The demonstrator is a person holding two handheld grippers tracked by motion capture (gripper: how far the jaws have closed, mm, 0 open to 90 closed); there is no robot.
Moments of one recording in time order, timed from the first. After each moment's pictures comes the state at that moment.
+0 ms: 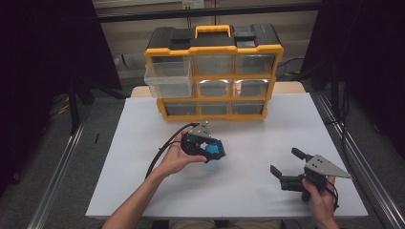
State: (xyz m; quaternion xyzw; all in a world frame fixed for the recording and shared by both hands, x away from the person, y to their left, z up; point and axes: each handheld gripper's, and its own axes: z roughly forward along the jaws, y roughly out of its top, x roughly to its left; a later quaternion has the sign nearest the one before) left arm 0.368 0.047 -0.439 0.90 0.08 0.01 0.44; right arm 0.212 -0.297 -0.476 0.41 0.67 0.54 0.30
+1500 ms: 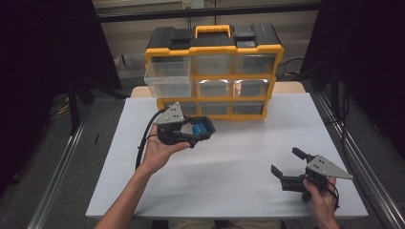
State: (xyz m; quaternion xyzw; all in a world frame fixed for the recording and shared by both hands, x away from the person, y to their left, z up) left arm 0.353 0.097 -0.362 0.81 0.11 0.09 0.57; right arm 0.210 -0.297 -0.474 0.40 0.66 0.55 0.30
